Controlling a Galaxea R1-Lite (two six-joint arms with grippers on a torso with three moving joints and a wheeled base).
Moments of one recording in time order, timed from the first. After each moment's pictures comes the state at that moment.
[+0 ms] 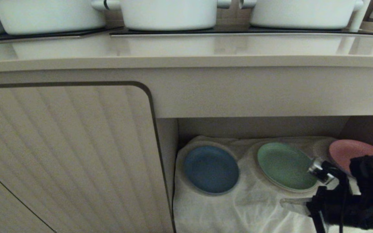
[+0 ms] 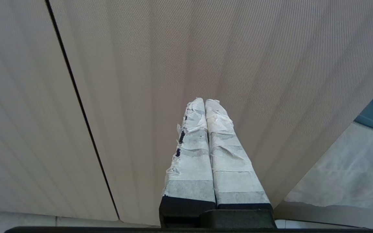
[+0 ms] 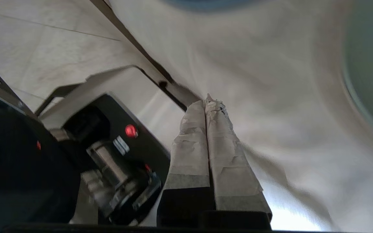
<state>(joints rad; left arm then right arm) 0.00 0.00 0.00 0.00 0.03 -0.11 0.19 1.62 -0.30 -0.58 0.58 -0.21</state>
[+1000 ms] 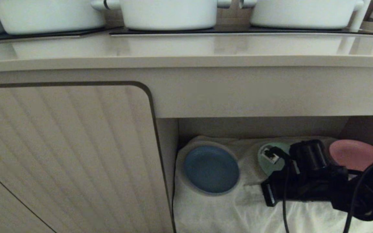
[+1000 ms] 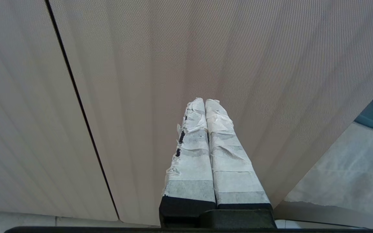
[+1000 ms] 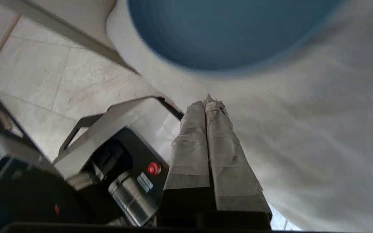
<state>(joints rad) 0.00 0.00 0.00 0.00 0.03 -0.11 0.37 1.91 -0.57 -0.64 0.50 0.05</state>
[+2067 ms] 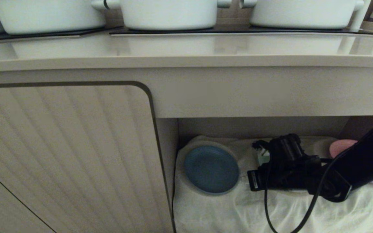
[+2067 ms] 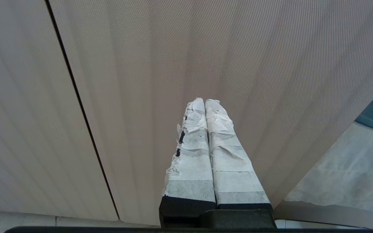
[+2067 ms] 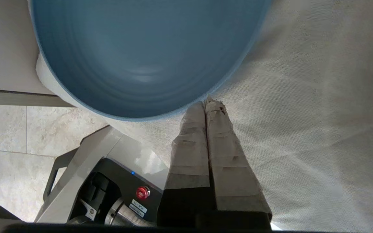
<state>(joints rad) 0.00 0.00 0.00 0.00 0.03 -0.11 0.40 2.01 -0.75 -0.49 0.27 0.21</state>
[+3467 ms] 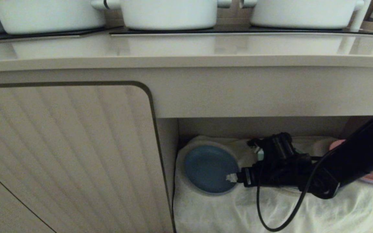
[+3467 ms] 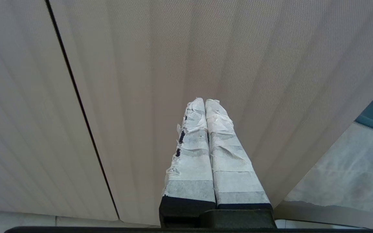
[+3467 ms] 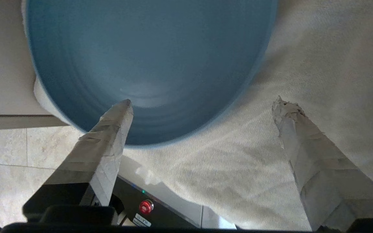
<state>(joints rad) 0.00 0.00 0.00 0.00 0.03 -0.11 0.43 2.06 -0.81 -0.49 0.22 0.26</state>
